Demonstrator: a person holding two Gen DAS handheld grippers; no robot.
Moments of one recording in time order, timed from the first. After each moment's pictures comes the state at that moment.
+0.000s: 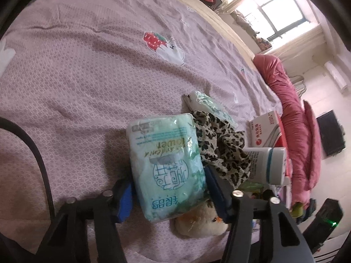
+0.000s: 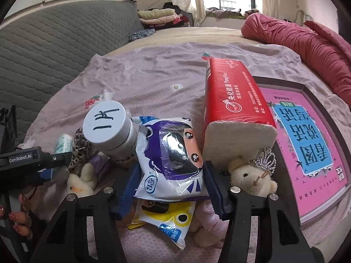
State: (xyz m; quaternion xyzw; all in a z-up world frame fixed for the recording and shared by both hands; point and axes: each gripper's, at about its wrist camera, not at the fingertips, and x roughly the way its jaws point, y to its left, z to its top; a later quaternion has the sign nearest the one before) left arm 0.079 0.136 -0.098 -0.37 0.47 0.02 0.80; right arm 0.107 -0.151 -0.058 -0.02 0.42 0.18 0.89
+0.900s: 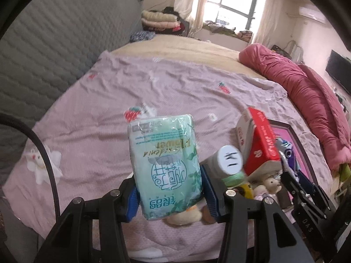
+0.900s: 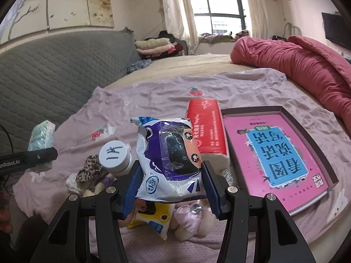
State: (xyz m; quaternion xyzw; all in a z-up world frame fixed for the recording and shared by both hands) left arm 0.050 0.038 0.043 -0.11 0.40 0.08 0.91; right arm 0.071 -0.202 0.003 0.02 0.34 0.17 0.93
